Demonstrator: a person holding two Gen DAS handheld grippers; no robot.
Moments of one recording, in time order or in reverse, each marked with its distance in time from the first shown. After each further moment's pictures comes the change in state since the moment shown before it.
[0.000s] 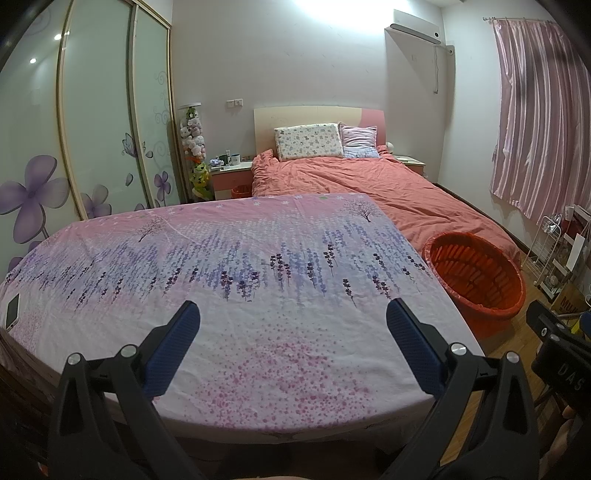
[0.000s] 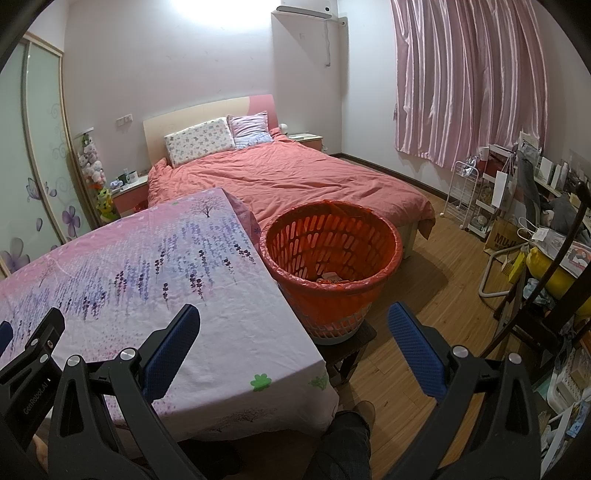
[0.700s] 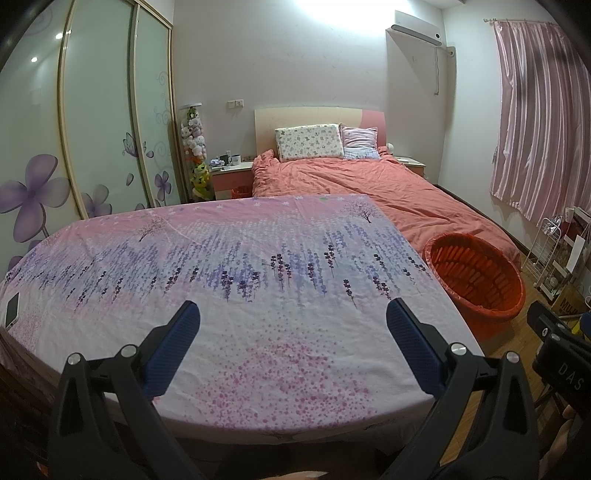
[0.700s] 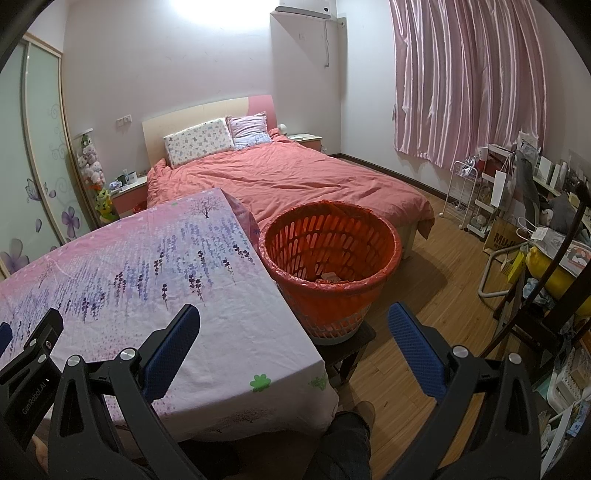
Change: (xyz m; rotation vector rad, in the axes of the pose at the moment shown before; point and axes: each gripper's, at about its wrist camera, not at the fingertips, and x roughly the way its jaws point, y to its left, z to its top) left arm 0.000 0.001 -0.001 -0.001 0.000 0.001; right arm -0.002 0.000 0.001 0.002 -0.002 -0.001
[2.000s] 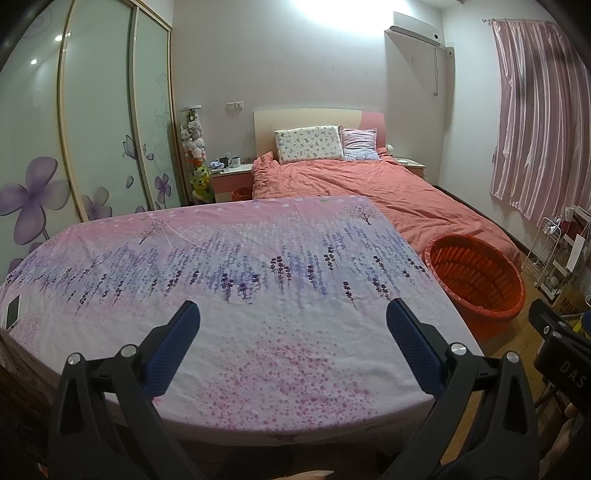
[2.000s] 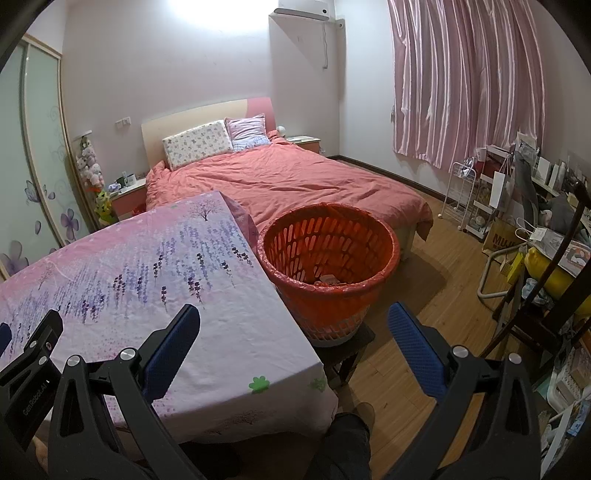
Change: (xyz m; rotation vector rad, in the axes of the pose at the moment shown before) left arm 0.000 -0.001 0.001 0.002 -0.004 -0.001; right arm -0.004 0.001 -0.001 0.001 -0.005 -0.003
